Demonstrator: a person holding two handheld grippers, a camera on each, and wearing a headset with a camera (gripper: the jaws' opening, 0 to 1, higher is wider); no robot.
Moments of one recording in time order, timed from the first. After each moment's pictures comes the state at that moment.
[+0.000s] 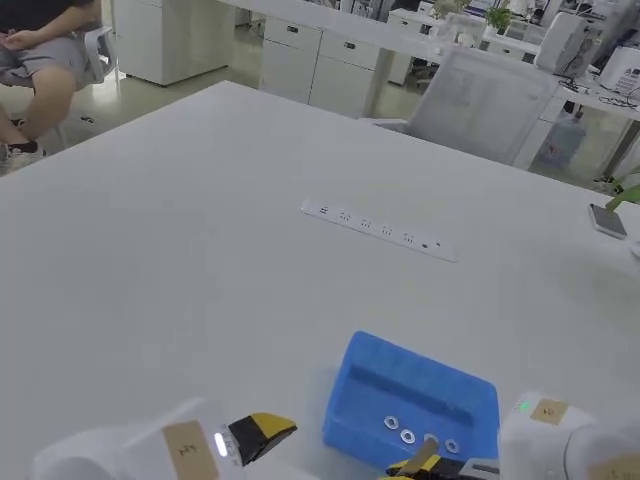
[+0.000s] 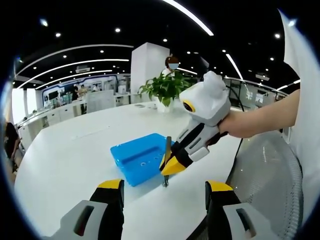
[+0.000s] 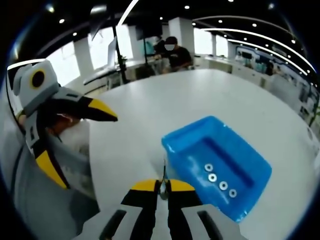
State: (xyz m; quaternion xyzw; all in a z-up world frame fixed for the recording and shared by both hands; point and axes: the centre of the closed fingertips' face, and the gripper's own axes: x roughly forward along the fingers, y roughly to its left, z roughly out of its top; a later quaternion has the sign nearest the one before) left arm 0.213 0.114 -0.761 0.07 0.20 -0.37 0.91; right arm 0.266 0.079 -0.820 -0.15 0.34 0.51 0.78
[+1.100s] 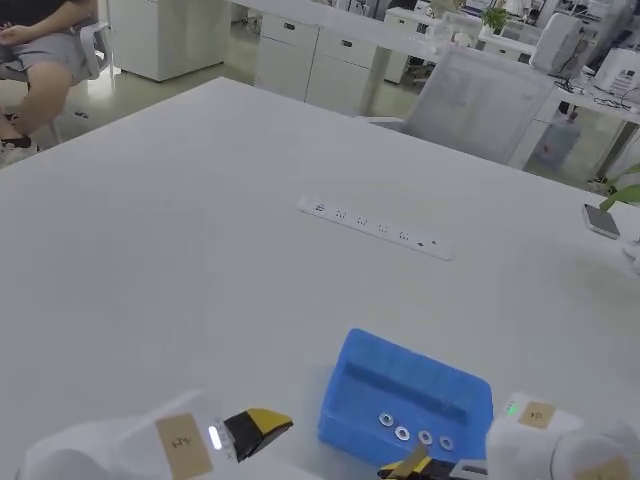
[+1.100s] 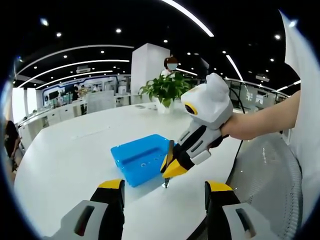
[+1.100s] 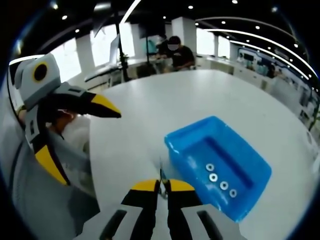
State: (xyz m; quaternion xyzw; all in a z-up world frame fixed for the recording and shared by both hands) left arm 0.212 0.113 -0.758 0.06 0.20 -0.37 0.91; right arm 0.262 0.079 -0.820 -0.17 0.33 0.51 0.78
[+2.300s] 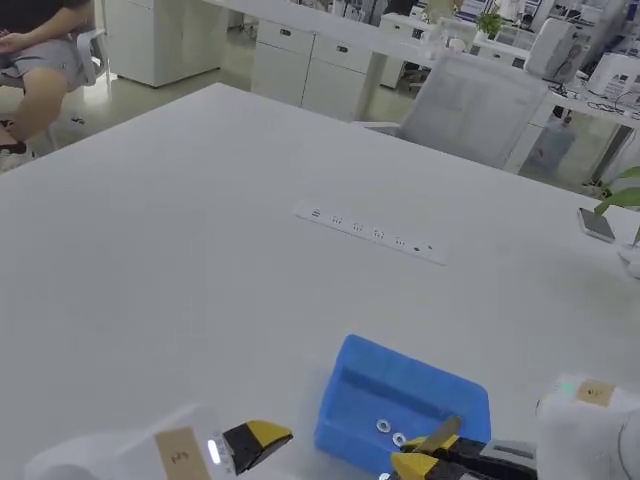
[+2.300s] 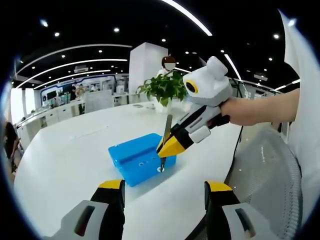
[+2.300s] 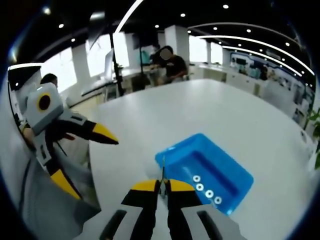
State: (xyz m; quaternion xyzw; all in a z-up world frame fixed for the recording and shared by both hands) left arm 0.211 0.111 -0.761 0.07 0.20 -0.38 0.90; right arm 0.277 0.071 -0.777 -0.14 0.30 0.49 0.81
